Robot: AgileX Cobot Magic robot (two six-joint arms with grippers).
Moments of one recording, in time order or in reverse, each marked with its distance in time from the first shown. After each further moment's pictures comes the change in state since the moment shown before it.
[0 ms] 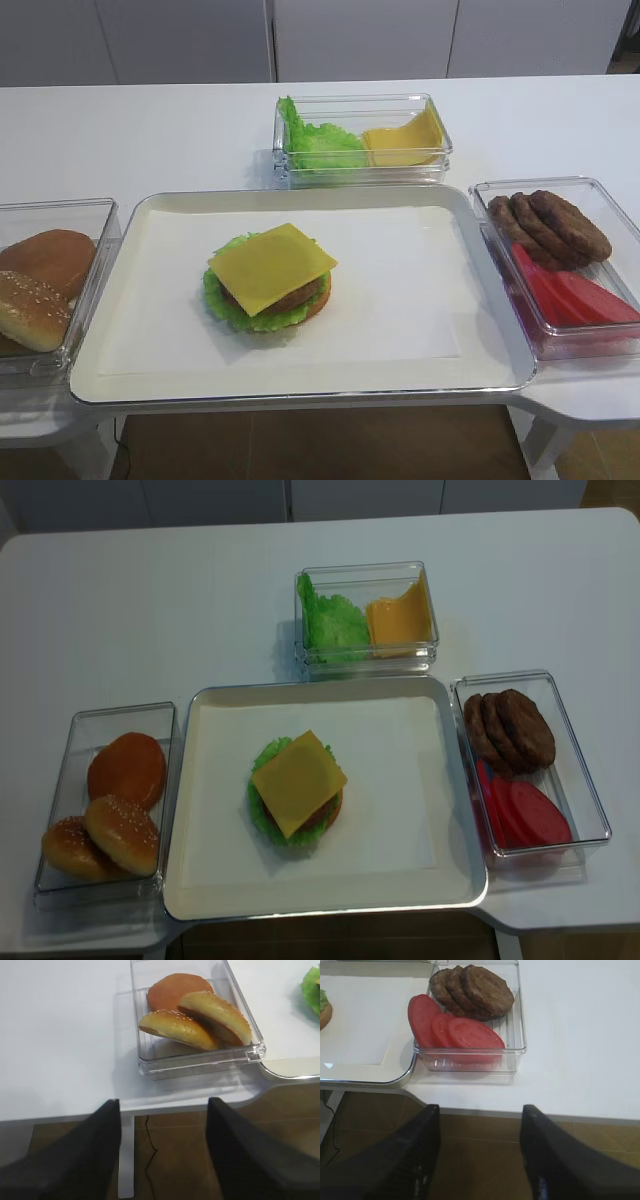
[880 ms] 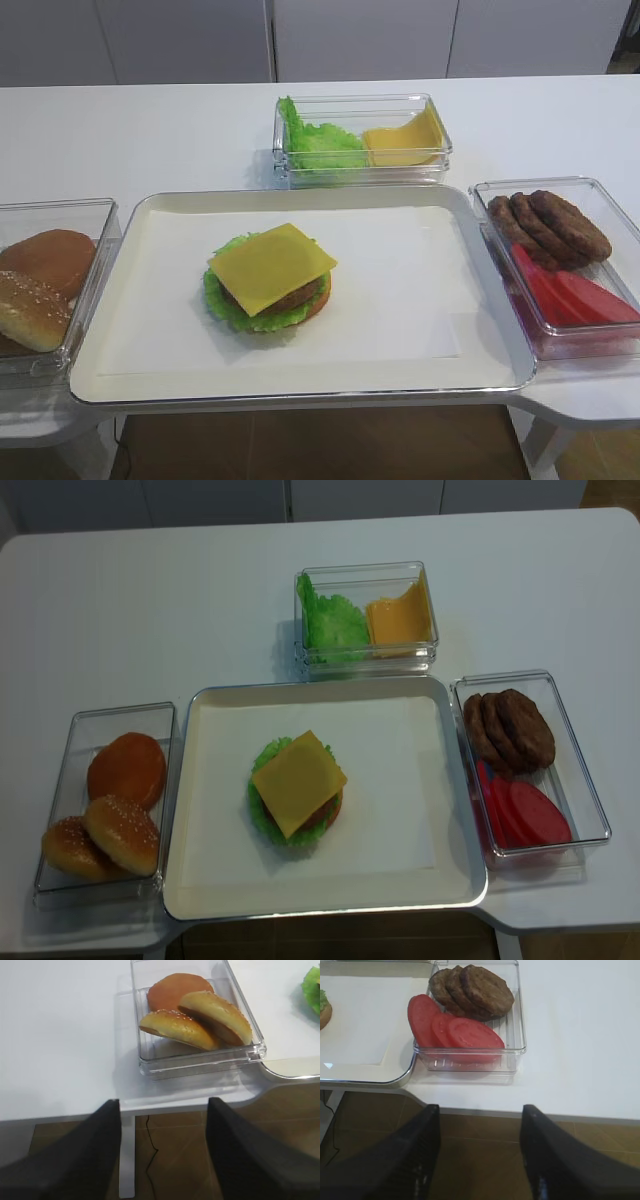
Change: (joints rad) left arm 0.000 0.000 0.000 0.000 0.000 0.000; right arm 0.000 0.000 0.000 0.000 0.000 0.000
